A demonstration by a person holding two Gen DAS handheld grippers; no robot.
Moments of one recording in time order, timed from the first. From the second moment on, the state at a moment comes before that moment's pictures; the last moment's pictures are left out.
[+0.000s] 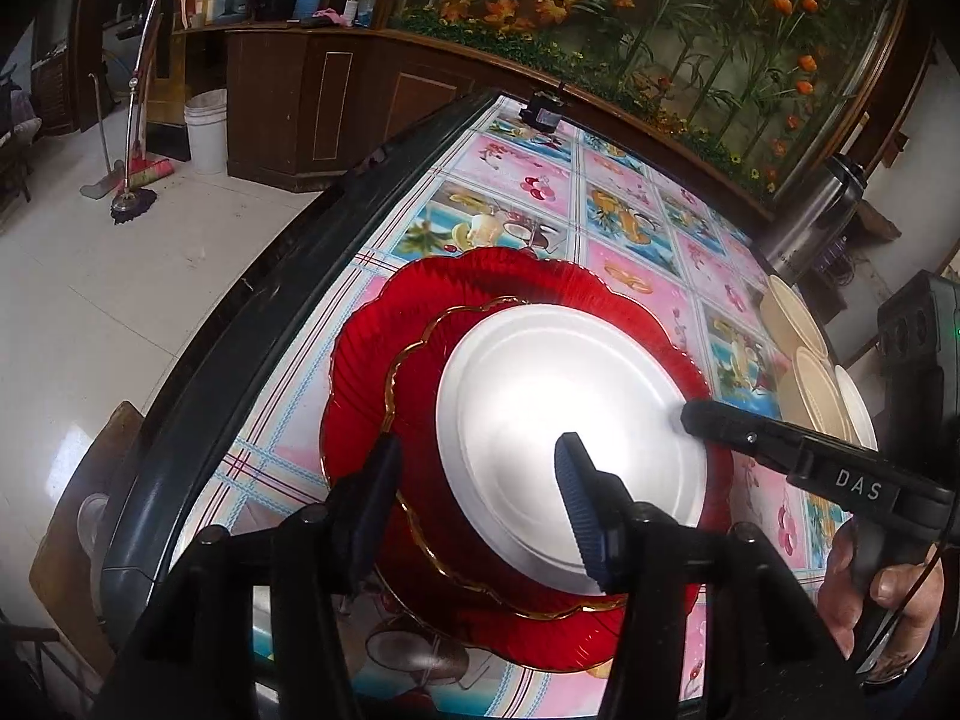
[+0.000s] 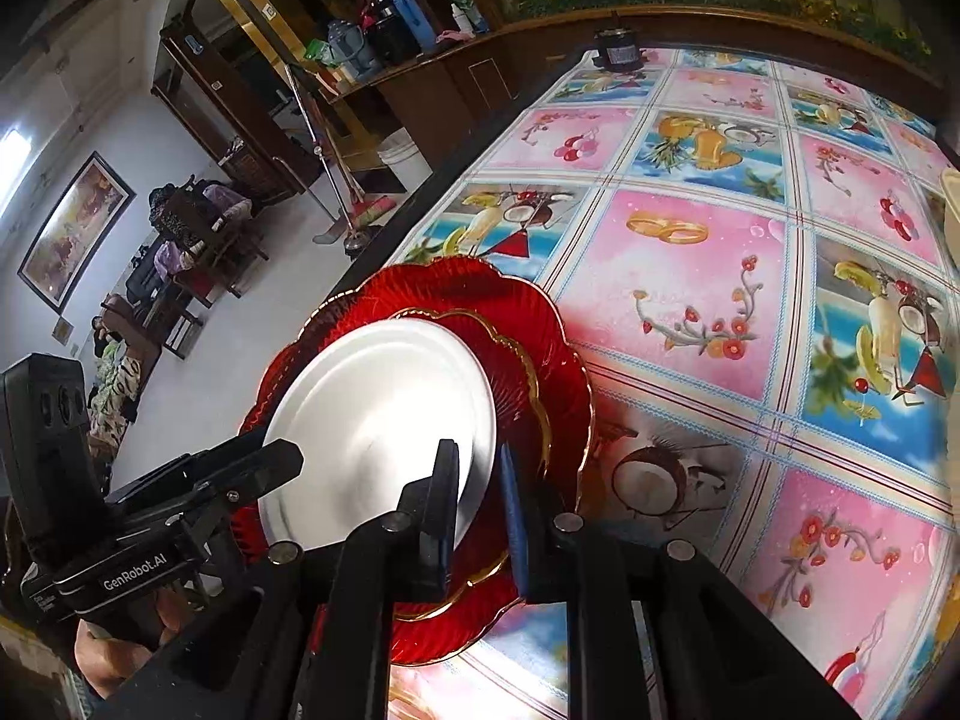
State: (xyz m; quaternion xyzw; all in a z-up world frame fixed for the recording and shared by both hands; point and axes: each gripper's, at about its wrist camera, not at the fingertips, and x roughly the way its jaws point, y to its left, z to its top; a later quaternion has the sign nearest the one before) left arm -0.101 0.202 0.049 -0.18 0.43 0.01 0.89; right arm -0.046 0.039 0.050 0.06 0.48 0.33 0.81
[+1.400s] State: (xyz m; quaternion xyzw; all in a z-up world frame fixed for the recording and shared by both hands) left arm -0.104 0.042 0.100 -0.07 0.42 -0.15 0.89; right arm -0.082 -0.176 0.045 0.19 0.49 0.27 0.81
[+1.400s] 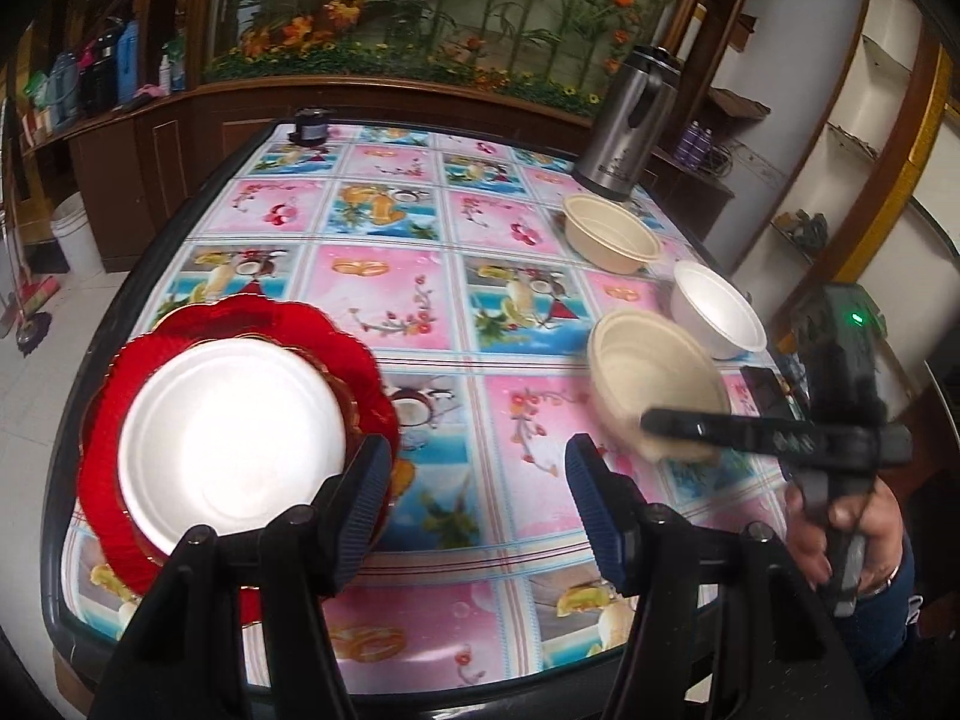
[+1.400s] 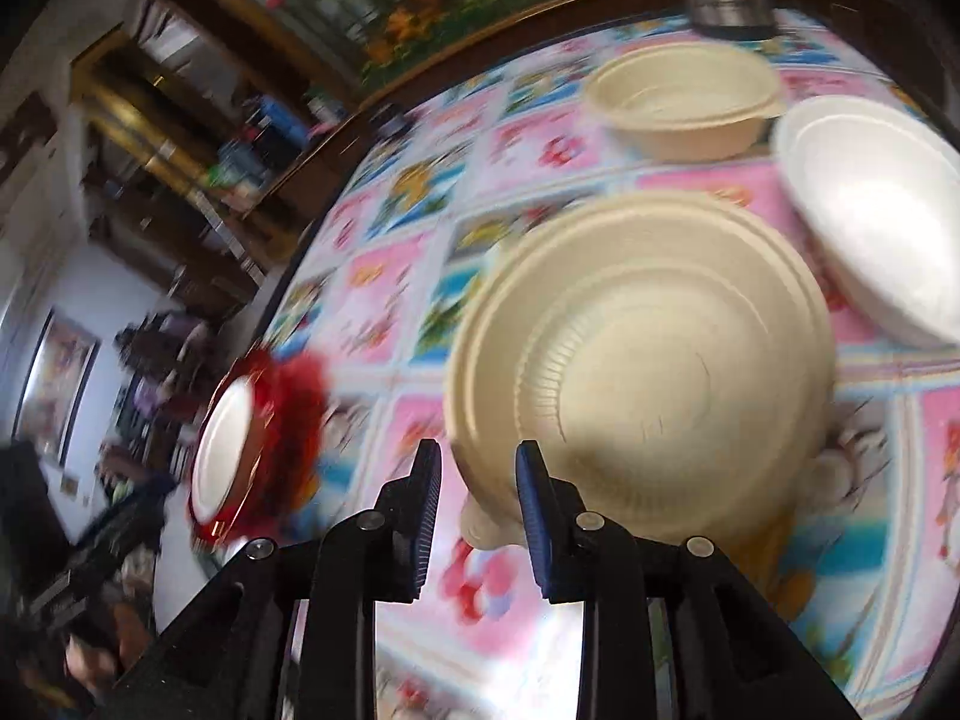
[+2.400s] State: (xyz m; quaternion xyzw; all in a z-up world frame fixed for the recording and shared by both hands) left arm -0.065 -0.068 0.041 -0.02 0.48 -0.21 0.85; right arm -0.133 -0.249 0.027 0.22 0.44 0.18 0.85
